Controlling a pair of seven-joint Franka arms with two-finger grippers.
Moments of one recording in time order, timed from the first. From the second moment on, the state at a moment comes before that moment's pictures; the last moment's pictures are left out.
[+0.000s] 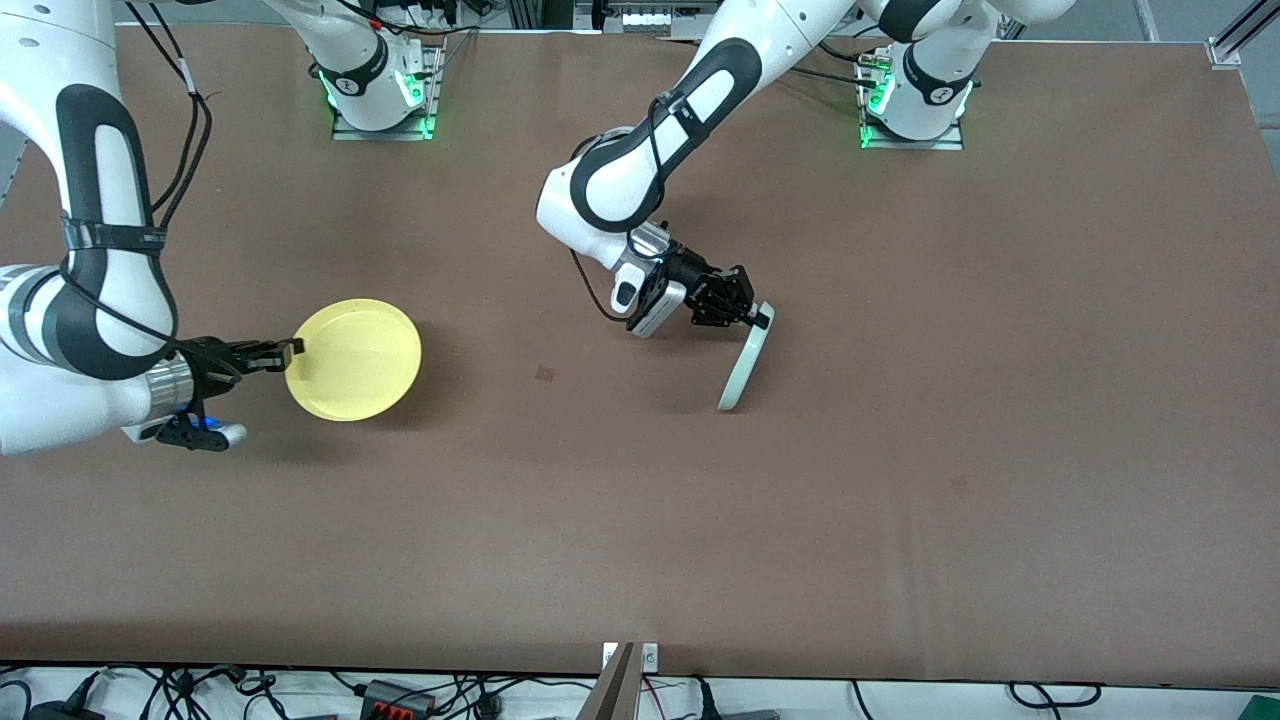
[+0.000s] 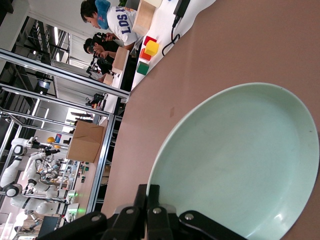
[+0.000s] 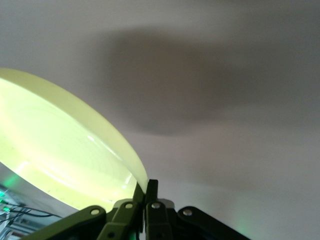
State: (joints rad) left arm -0.88 0.87 -0.13 -1.31 1.00 1.32 -1.16; right arm -0.03 0.64 -0.03 -1.36 0.31 1.44 -0.03
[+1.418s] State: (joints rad) left arm -0.76 0.89 -0.13 -1.26 0.53 2.09 -1.27; right arm -0.04 0.67 -0.04 -1.36 0.25 1.45 -0.03
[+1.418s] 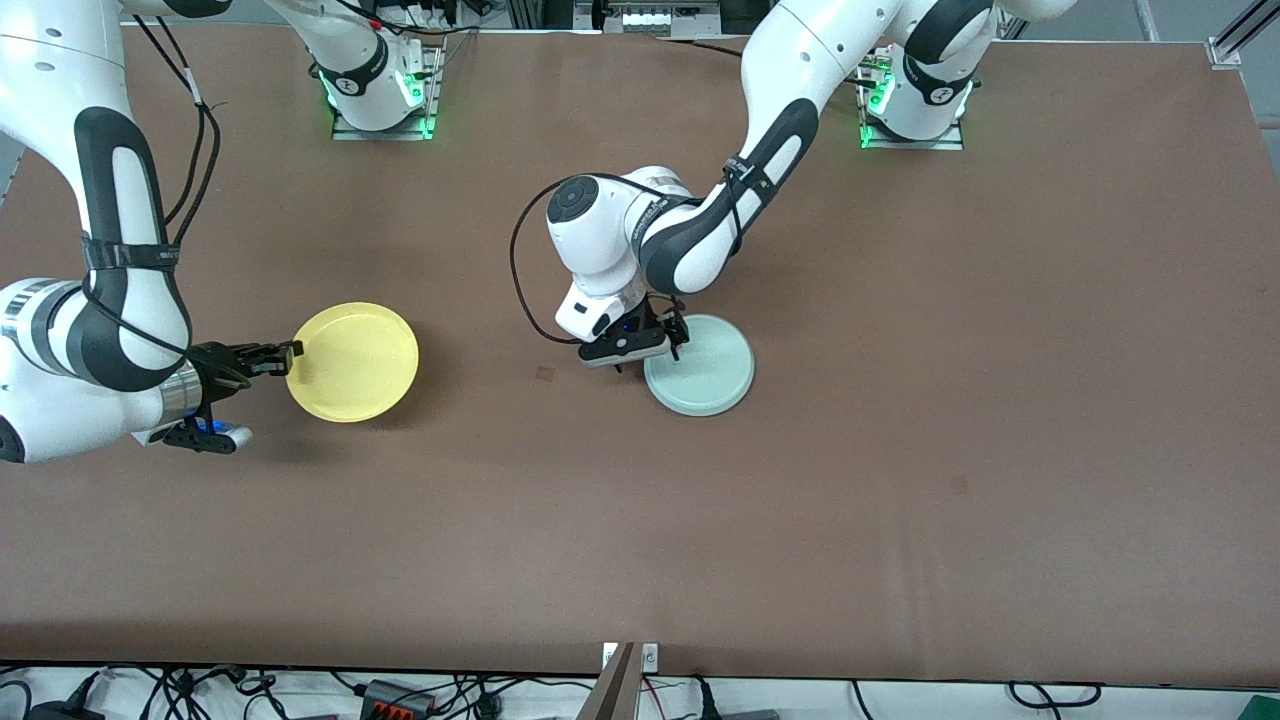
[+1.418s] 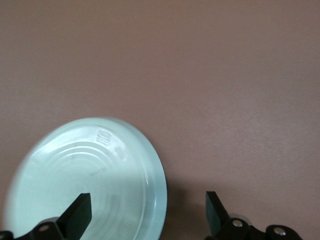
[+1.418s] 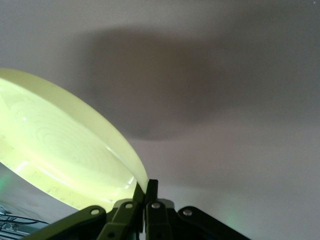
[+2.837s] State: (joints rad) left arm -0.17 0.44 -0.12 -1.37 0.26 1.78 -0.15; right arm 0.50 0.74 -0.02 -1.35 0.57 1.82 0.39
